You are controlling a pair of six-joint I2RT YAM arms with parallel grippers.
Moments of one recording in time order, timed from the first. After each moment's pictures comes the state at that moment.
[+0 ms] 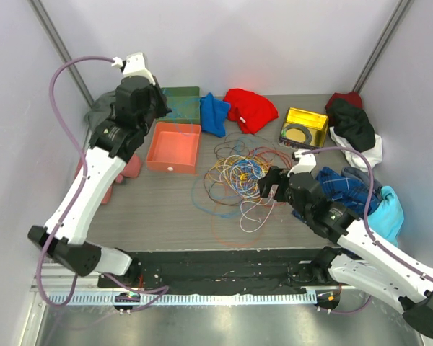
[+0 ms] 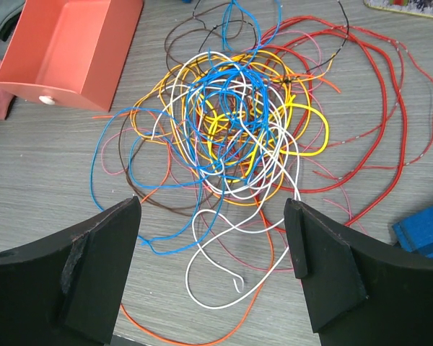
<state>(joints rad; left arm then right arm) -0.47 1.37 1.67 -0.55 -0.39 -0.40 0.73 0.77 0.65 -0.33 0.39 0.56</state>
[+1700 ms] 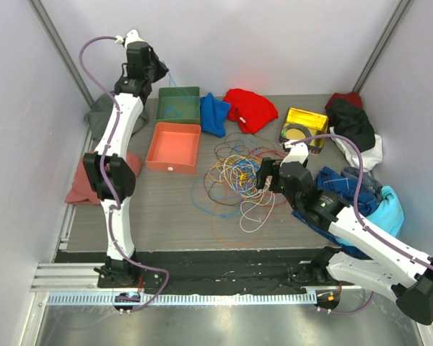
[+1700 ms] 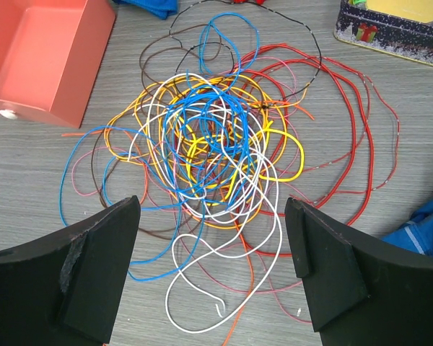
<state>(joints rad) -0.16 2.12 2.27 -0.42 -0.10 -0.58 0.73 0.93 0.76 -0.32 0.47 0.47</state>
